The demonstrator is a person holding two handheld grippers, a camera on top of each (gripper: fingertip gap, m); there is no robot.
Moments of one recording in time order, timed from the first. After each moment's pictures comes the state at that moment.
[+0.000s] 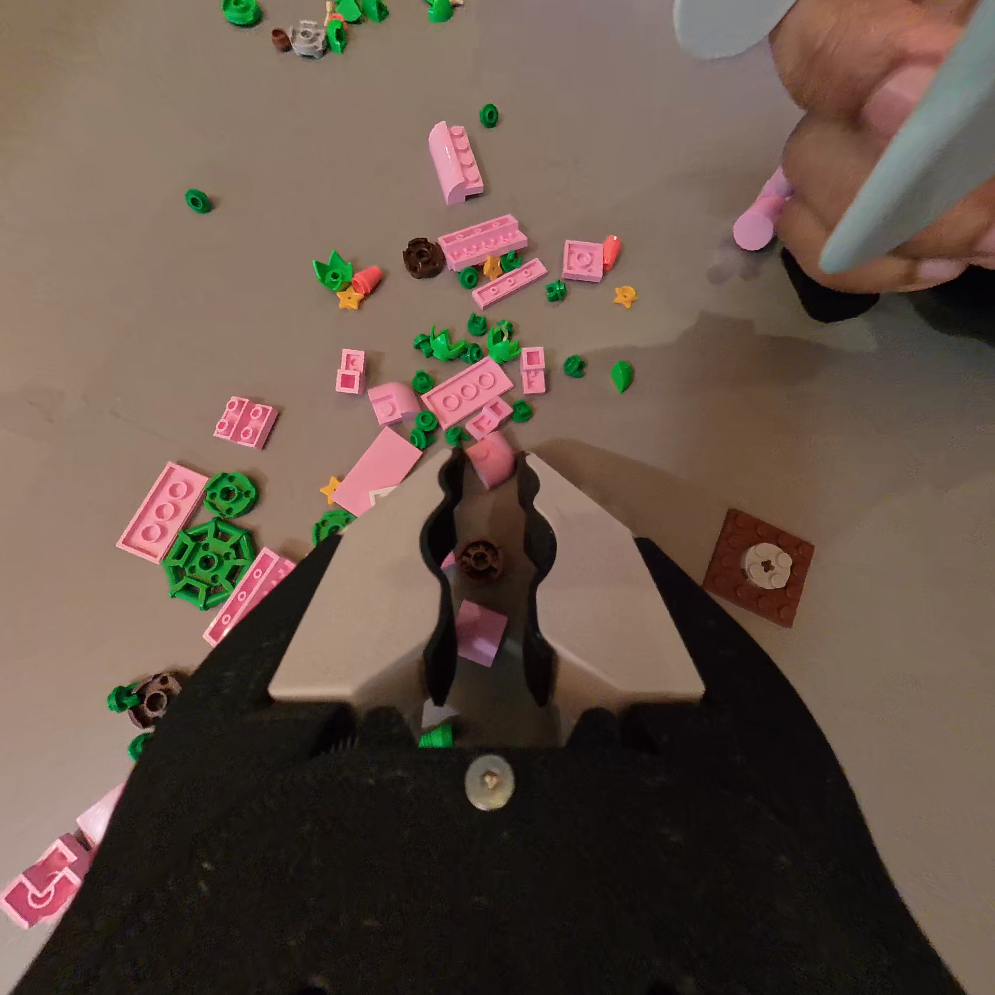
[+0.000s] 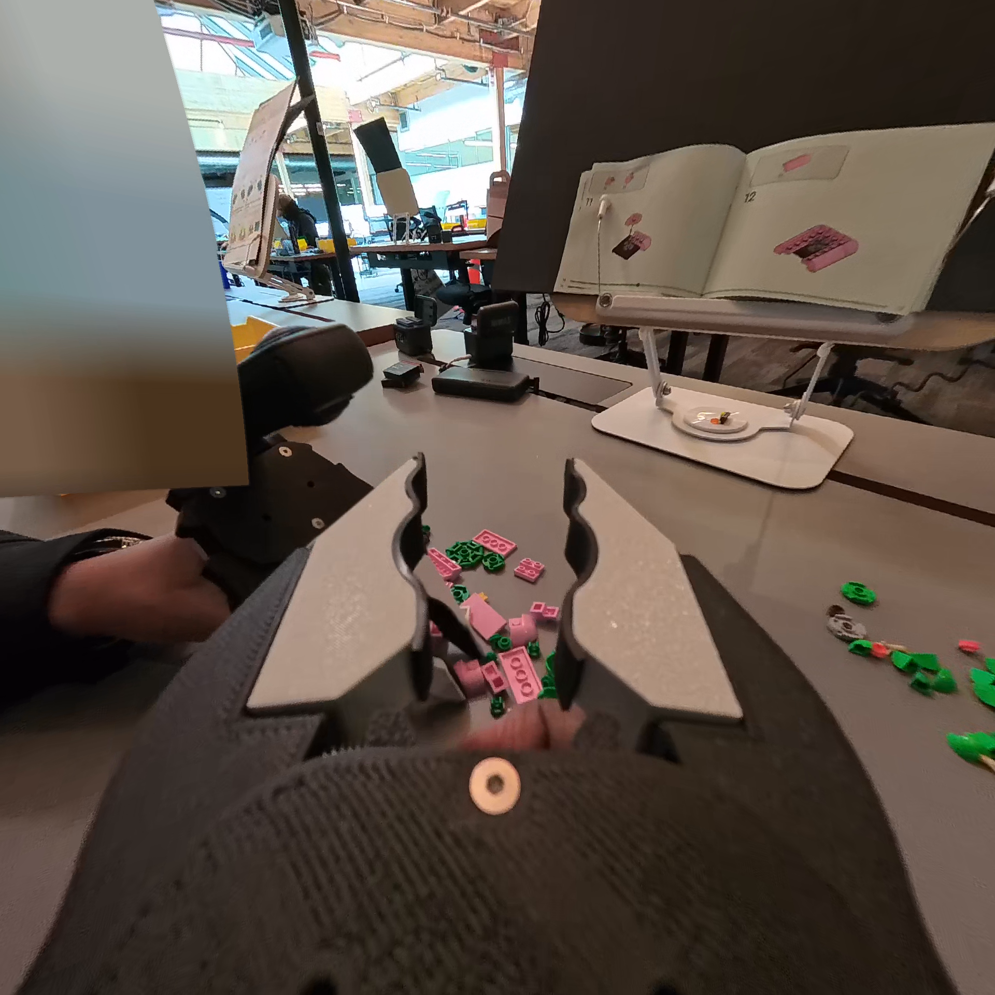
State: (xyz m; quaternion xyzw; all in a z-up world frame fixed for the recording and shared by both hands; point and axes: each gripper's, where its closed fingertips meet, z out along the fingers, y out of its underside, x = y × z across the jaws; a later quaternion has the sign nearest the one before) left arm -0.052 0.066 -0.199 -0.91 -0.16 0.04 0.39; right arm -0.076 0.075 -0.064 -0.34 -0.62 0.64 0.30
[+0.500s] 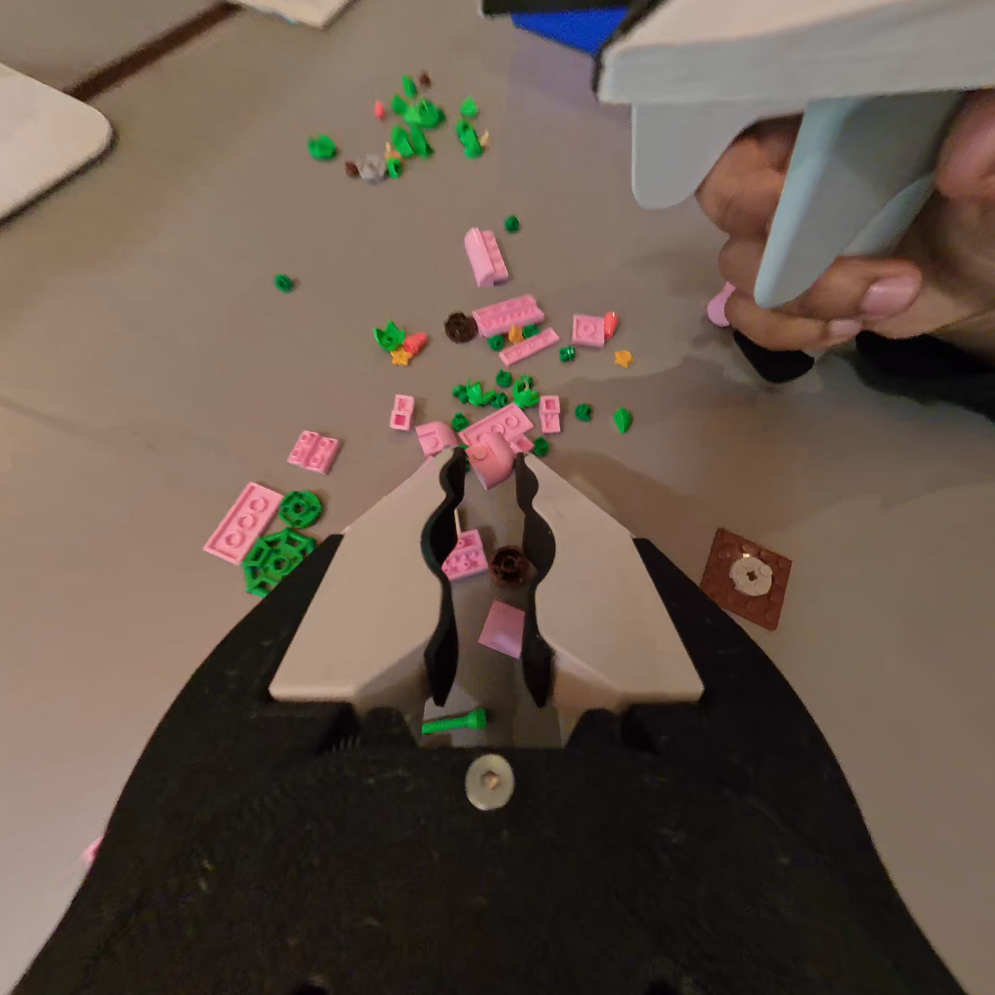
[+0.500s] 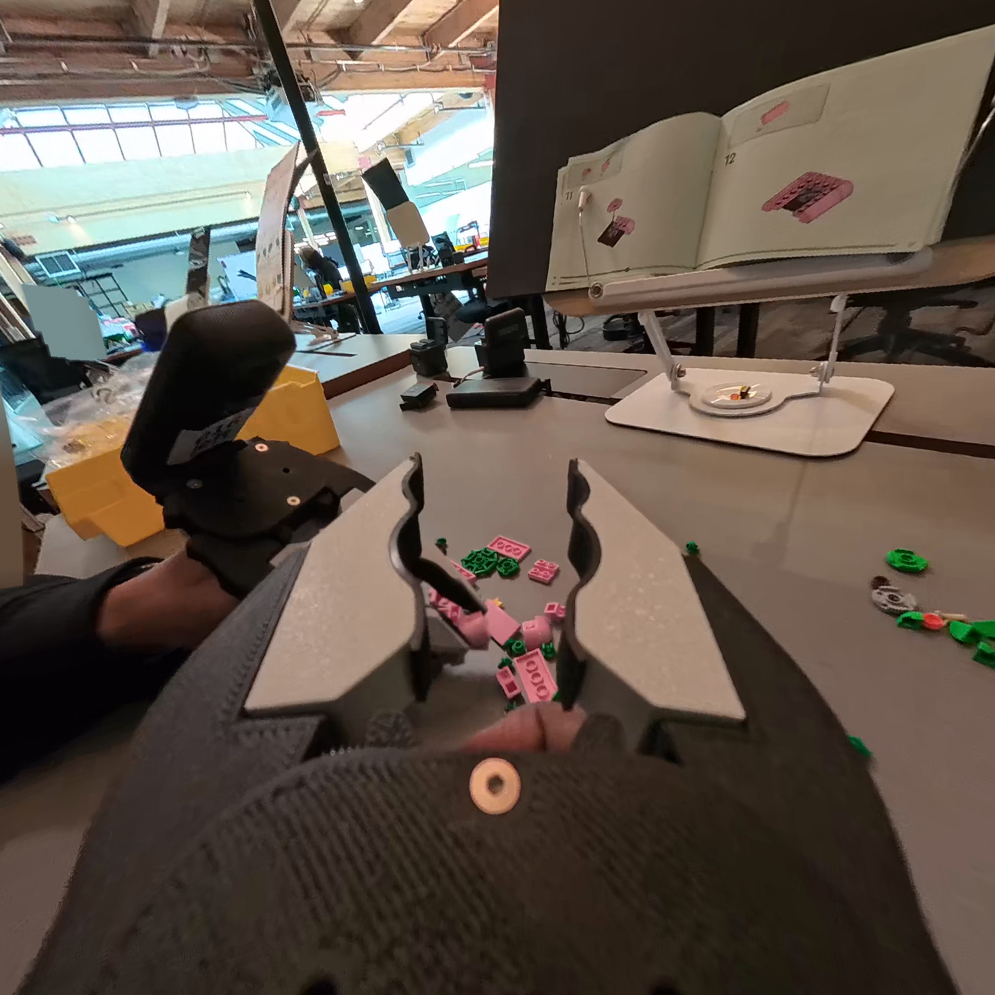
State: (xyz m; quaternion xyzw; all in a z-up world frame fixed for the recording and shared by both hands) left arm -0.063 0.059 -0.168 -0.87 -0.16 0.05 0.45; right arm -0.082 0.085 -0.064 -0.38 -0.59 0.67 0.25
